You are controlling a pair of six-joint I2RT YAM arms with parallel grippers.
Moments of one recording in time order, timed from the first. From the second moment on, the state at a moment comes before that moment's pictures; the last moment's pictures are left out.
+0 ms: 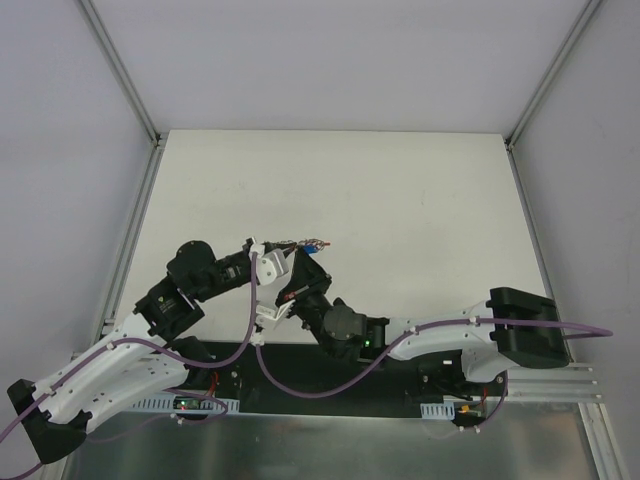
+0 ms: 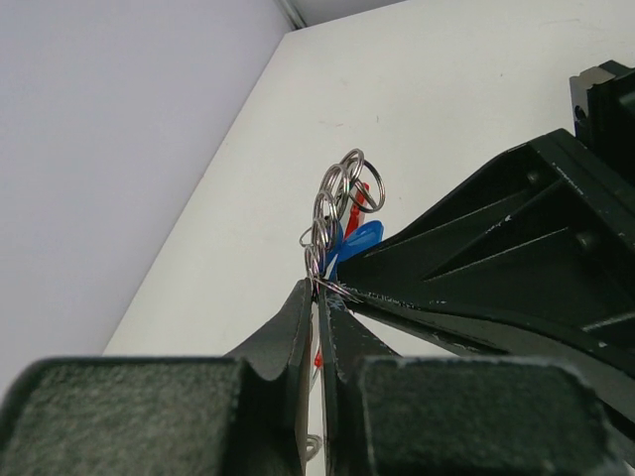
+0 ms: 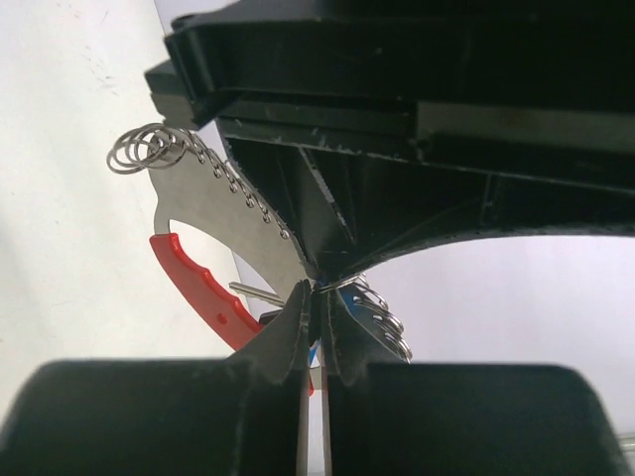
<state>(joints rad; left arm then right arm) -0.80 0.65 0.68 -0.09 0.30 0.53 1.54 1.49 0.81 0.79 0.88 -1.37</state>
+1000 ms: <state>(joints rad) -0.80 0.59 0.64 0.07 0.49 0.61 1.64 1.01 0.85 0.00 0.52 -0.72</state>
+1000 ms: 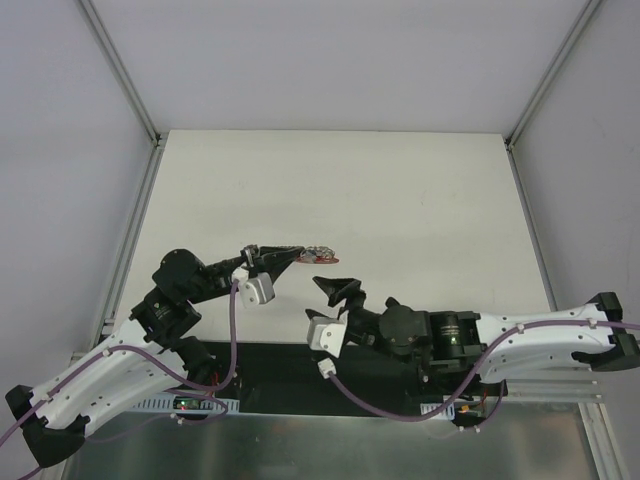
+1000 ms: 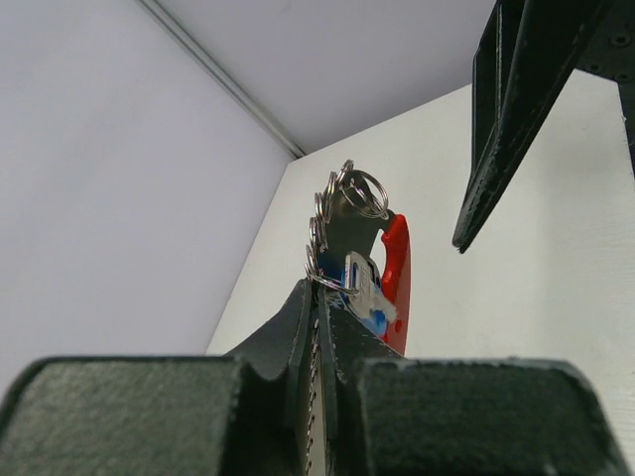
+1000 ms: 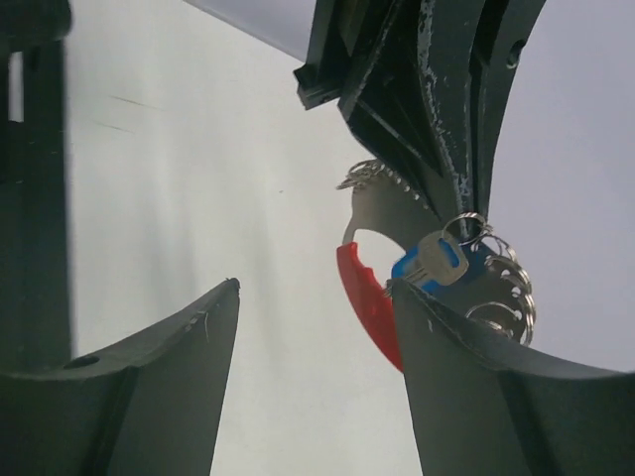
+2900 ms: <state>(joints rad) -0.80 0.56 0.68 0.02 0.54 0.60 1.31 1.11 1.14 -0.36 0.25 -0.44</state>
